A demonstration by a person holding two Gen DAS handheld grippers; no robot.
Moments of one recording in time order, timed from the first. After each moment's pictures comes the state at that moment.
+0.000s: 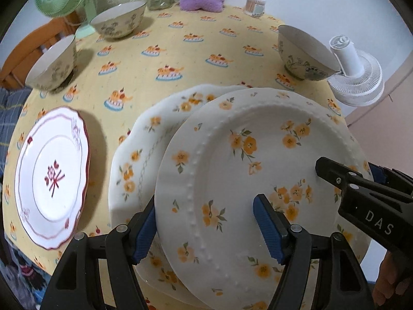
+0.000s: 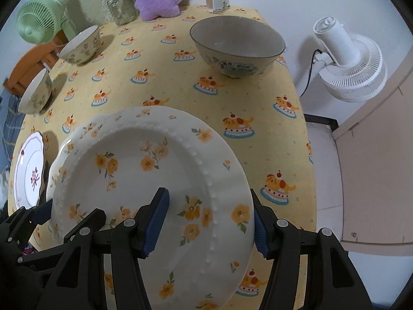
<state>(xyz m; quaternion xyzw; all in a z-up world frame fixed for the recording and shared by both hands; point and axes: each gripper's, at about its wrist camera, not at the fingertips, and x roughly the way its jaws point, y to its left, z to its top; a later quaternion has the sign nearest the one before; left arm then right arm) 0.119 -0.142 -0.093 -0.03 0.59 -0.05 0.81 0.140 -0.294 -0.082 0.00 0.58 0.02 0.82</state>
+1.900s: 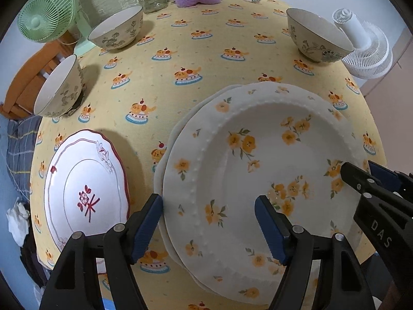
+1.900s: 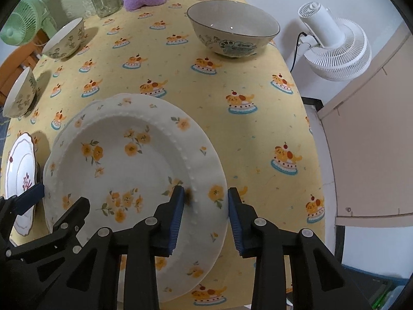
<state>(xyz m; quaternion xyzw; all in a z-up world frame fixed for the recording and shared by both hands) 0.140 -0.132 -0.083 0.07 0.61 -0.04 0.79 0.130 -0.266 -0.088 0.01 0.60 -0.05 0.80</state>
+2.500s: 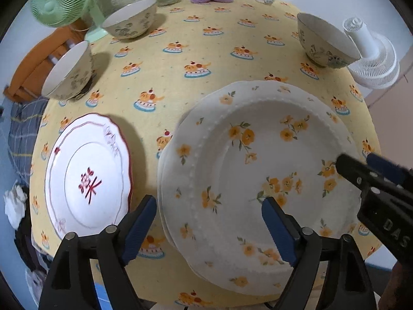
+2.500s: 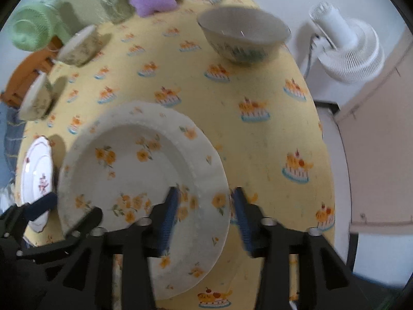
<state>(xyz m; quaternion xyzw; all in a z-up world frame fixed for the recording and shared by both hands) 0.127 -0.128 -0.077 0.04 0.61 -0.01 0.79 0.132 -0.275 -0.078 0.04 0.58 0.01 0.81</state>
